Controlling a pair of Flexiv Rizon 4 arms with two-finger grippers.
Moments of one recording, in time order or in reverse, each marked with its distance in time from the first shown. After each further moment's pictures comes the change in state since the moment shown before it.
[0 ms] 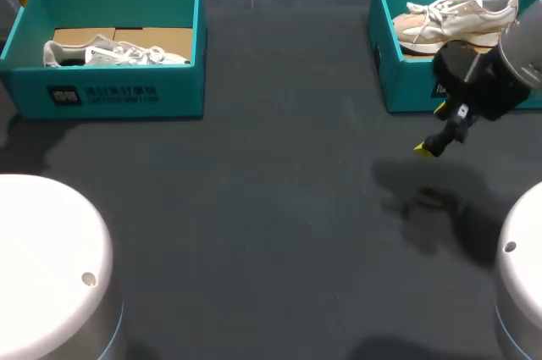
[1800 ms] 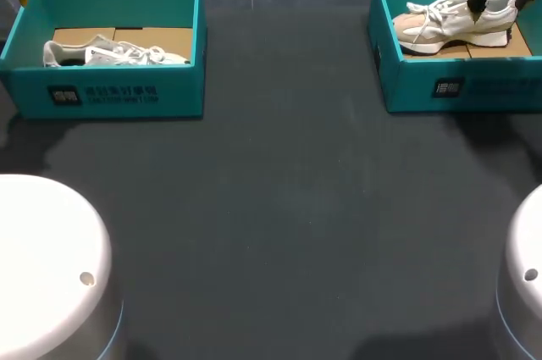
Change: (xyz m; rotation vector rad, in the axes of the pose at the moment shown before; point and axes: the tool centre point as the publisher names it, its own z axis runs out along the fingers) left arm 0.000 0.000 0.000 0.000 0.000 0.000; right arm -0.285 0.004 -0.053 0.178 -0.329 0.771
